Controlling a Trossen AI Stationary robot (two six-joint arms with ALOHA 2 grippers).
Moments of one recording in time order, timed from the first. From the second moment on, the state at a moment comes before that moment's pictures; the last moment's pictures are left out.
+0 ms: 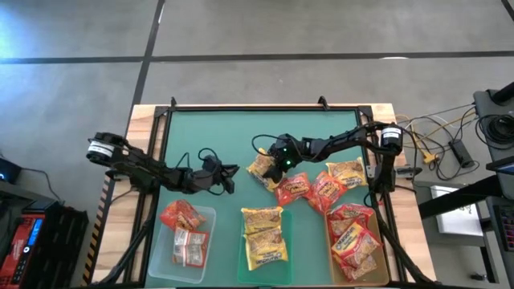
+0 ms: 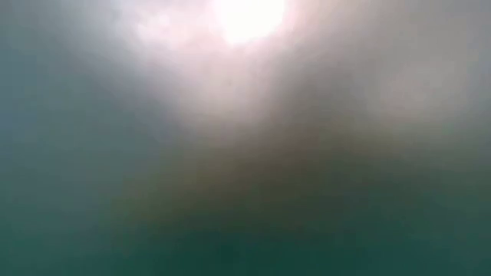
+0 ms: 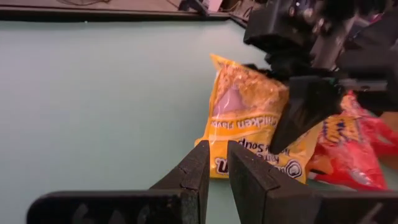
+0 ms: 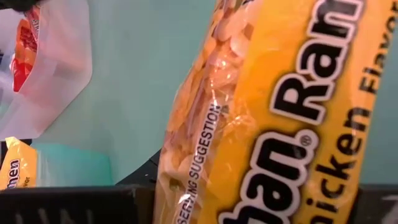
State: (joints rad) left arm -0.15 1.54 0.35 0.78 -0.67 -0.69; right arm -0.26 1.87 0.91 0.24 -0.44 0.58
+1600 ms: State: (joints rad) left arm -0.25 1.42 0.26 0.85 -0.70 -0.68; right arm 0.28 1.65 1.00 0.21 -0.31 0.57
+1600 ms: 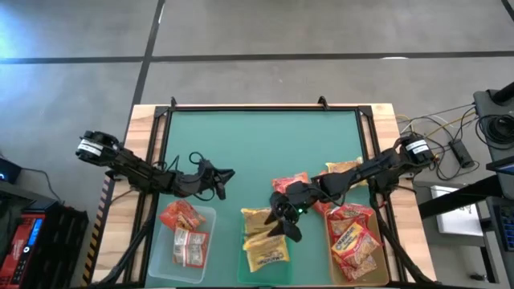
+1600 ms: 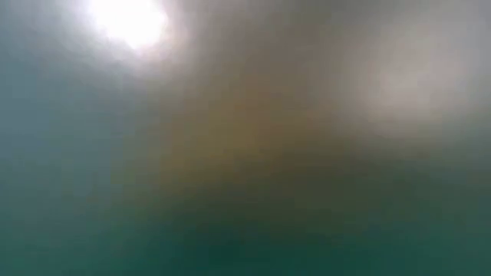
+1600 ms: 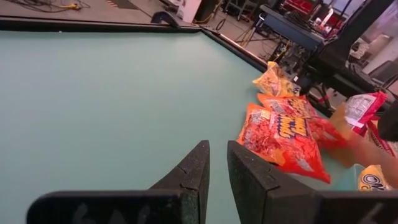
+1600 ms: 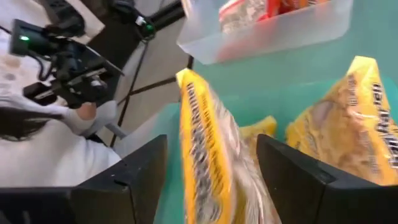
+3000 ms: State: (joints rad) left arm -0.25 1.42 0.26 0.85 -0.70 -0.65; right arm 0.24 1.66 0.91 -0.46 0.33 0.21
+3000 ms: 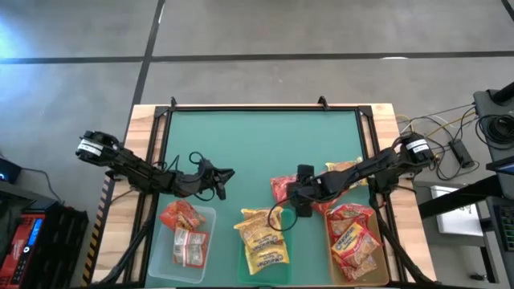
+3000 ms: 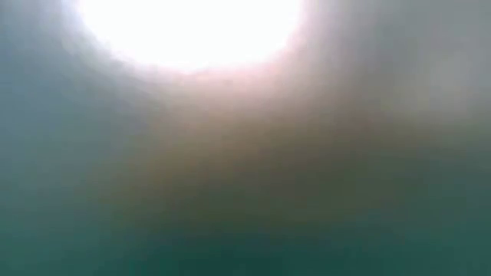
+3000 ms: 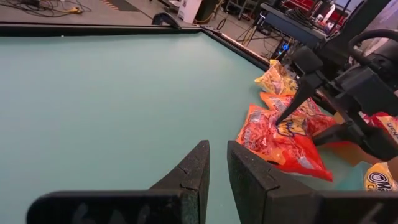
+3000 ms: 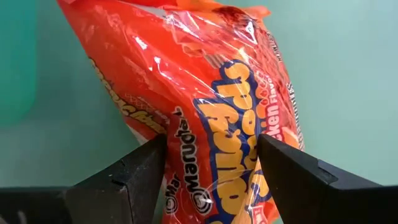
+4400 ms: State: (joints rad) left arm -0.25 1.42 0.26 0.85 -0.70 -0.63; right arm 0.22 1.44 0.90 -0.43 0.33 0.21
